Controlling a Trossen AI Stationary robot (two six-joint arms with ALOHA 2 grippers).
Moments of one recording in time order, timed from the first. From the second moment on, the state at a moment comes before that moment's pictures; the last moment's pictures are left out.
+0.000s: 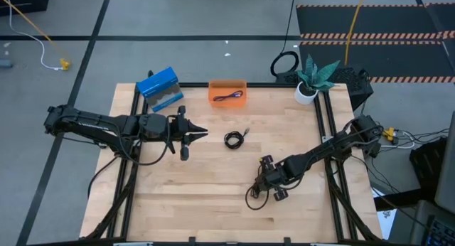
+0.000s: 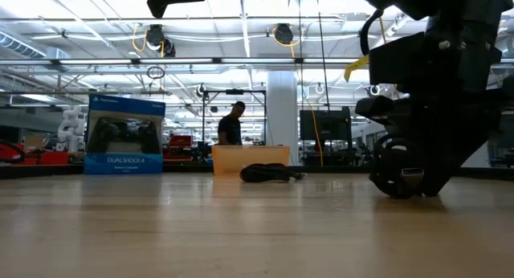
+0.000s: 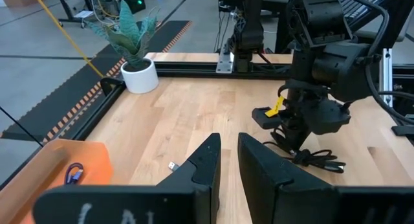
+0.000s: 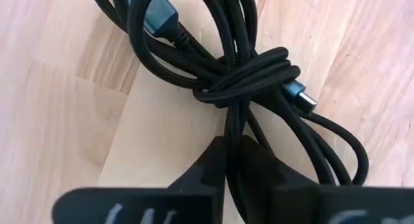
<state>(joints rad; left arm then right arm) -0.11 1.03 0.84 -0.10 -0.24 -0.02 0.40 1.70 0.87 -0.46 0.07 0.04</state>
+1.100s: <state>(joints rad) -0.11 1.03 0.84 -0.10 -0.24 0.03 0.13 1.55 1.42 -1.22 0.02 0.02</state>
